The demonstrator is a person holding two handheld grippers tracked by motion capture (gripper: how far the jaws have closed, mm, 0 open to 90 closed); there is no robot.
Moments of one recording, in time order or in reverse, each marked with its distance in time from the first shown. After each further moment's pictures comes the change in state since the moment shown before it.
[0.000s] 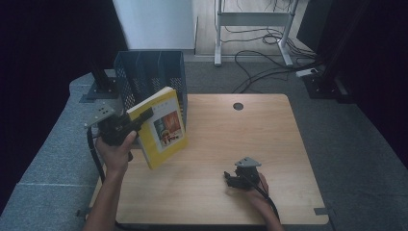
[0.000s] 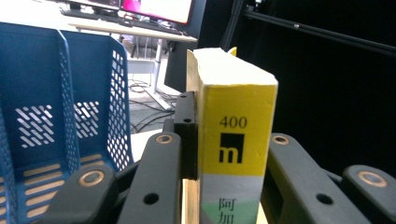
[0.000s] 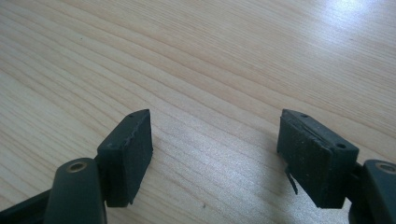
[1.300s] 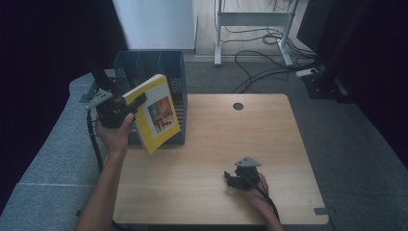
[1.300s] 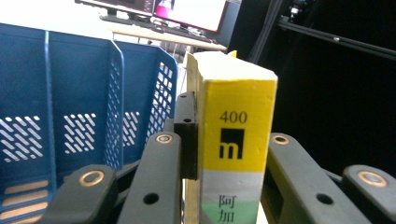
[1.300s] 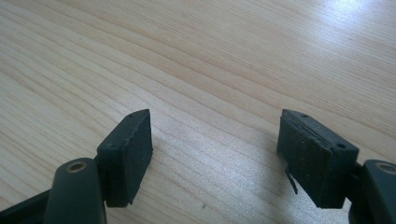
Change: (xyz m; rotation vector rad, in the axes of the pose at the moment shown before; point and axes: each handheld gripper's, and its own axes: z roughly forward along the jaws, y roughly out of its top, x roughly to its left) left arm 0.044 0.013 0.029 -0.021 0.115 -0.033; right arm 0.000 0.000 0.000 0.000 -0.003 0.002
